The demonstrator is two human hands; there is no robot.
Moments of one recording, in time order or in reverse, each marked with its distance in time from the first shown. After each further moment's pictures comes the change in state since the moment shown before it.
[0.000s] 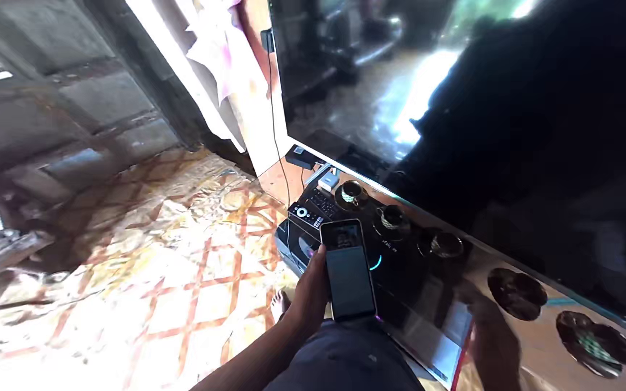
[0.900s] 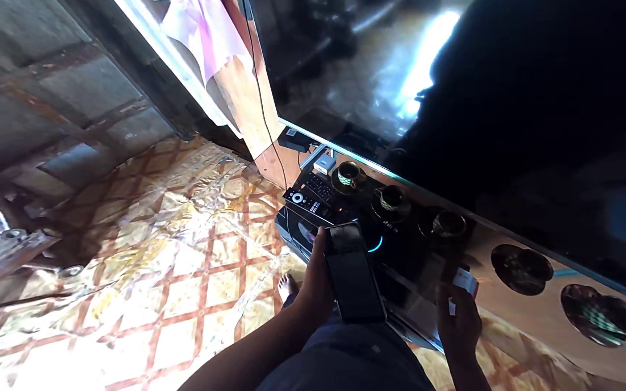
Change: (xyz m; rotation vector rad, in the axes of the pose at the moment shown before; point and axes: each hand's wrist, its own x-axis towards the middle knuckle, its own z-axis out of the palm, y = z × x) left_hand 0.016 -0.008 0.021 -0.119 0.111 -0.289; right_hand -0.038 0.052 0.058 -0.330 0.169 0.012
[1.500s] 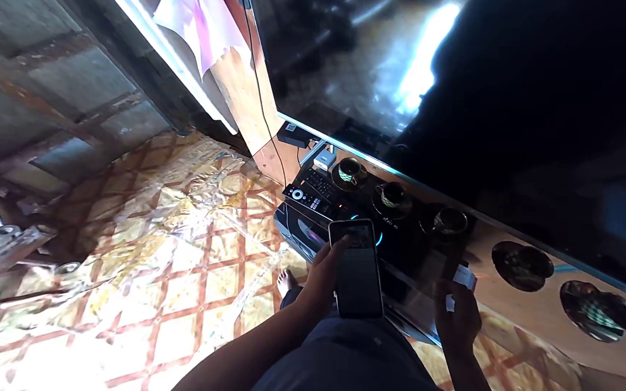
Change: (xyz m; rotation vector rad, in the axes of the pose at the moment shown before) left_hand 0.006 -0.008 -0.010 0.195 -0.063 0.141; right_hand 0.000 0.001 0.007 -0.067 0.036 -0.038
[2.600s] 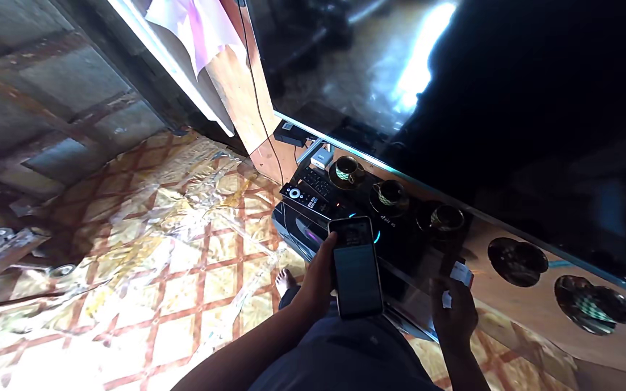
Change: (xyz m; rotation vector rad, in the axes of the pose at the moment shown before) left_hand -0.008 0.003 -0.002 0.013 -0.054 -0.020; right_hand 0.000 0.000 0.000 0.016 0.004 0.025
